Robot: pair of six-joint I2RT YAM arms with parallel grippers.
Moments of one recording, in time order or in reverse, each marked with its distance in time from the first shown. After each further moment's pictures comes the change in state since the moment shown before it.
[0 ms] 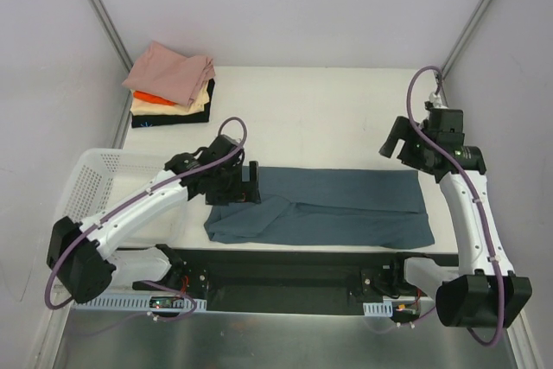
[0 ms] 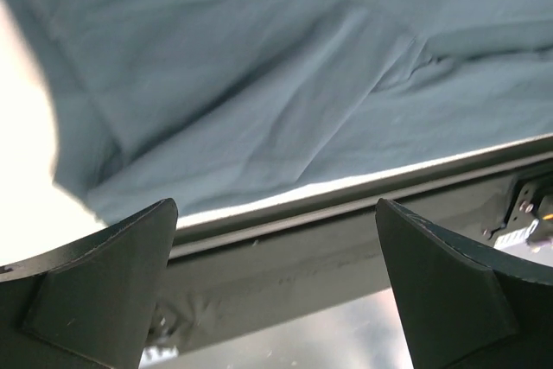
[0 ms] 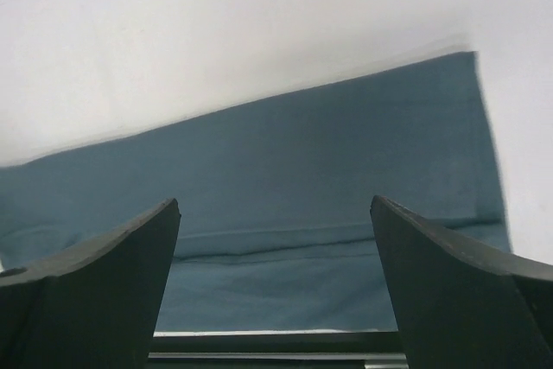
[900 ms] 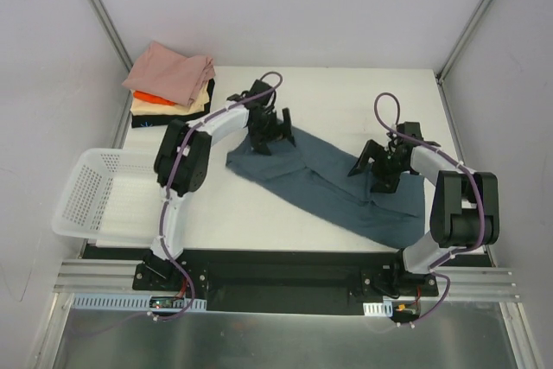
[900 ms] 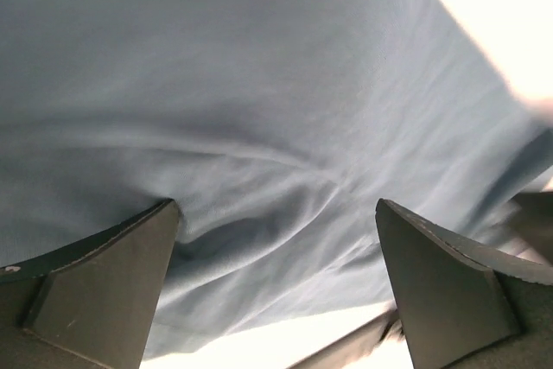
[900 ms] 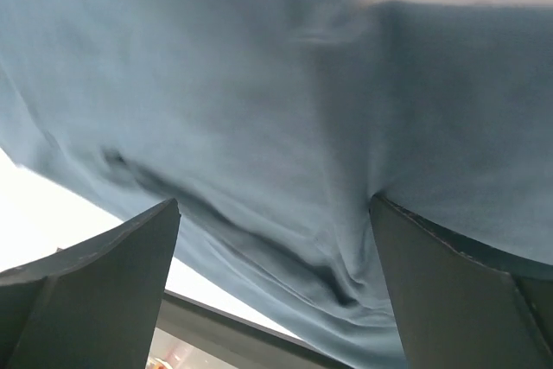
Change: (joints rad) left arm 0.219 0.981 0.680 0.230 0.285 0.031; right arm -0.002 0.510 -0.229 0.321 -0.377 0.106
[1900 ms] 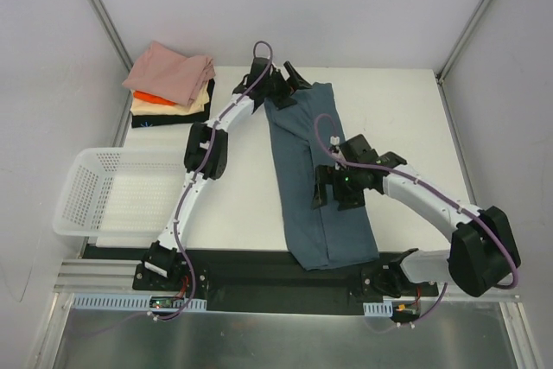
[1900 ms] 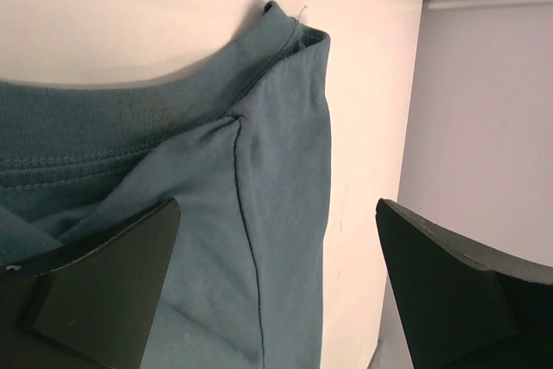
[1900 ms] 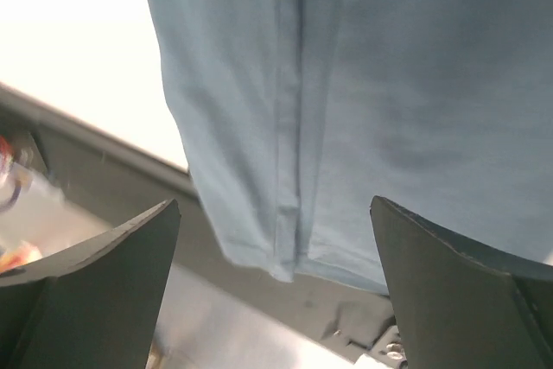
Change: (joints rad) left arm 0.105 0.655 0.862 0.477 0.146 -0.345; right arm 0.574 -0.269 -0.040 -0.169 0.064 0.051
